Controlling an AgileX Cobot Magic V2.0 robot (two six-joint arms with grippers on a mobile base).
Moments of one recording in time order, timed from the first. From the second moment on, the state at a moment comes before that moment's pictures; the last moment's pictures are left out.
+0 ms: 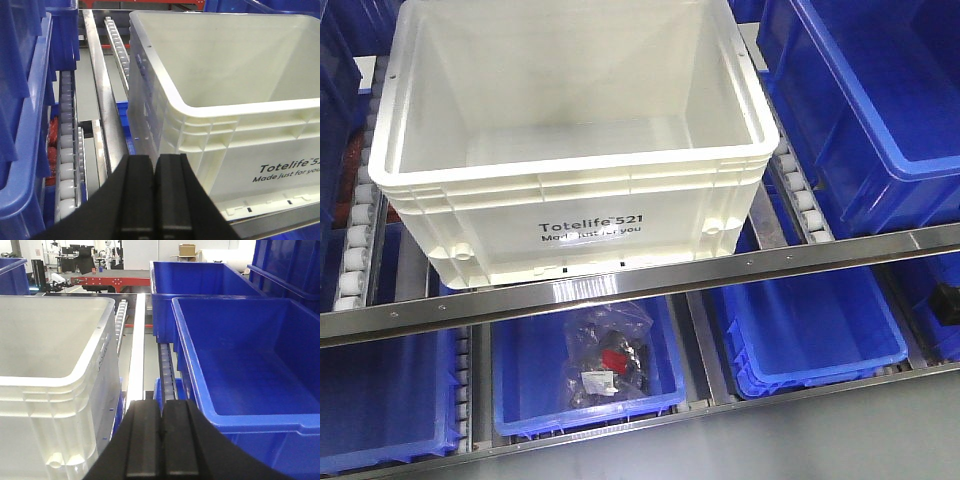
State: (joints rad) left arm -0.16 0.41 -0.28 0.55 0.16 -0.60; right arm 0.17 0.52 -0.29 0.37 -0.09 -0.50
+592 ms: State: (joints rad) left arm -0.16 0.41 -0.28 0.55 0.17 -0.60; right arm 0.17 0.52 -0.29 0.37 -0.08 -0.50
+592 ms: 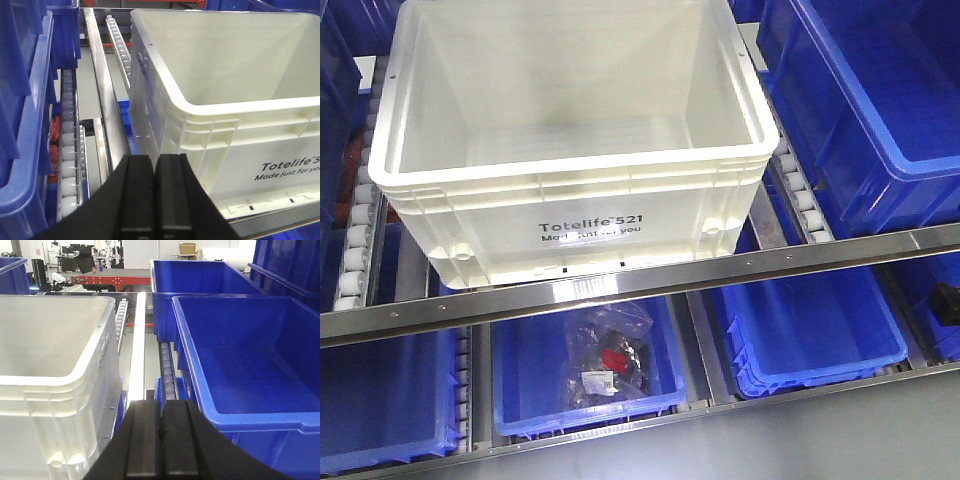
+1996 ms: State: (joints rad) left arm -0.16 0.41 -0.28 -0.05 0.06 0.23; right arm 0.17 0.52 -0.29 0.37 -0.08 -0.50
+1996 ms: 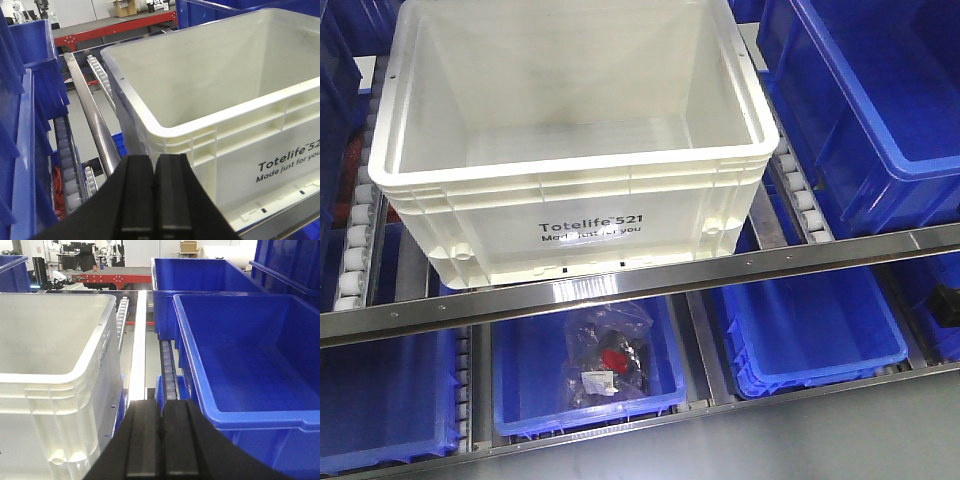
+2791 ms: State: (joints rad) left arm -0.16 -0.01 0.03 -0.05 0.09 0.23; right arm 0.17 0.51 -0.29 0.37 -0.07 -0.50
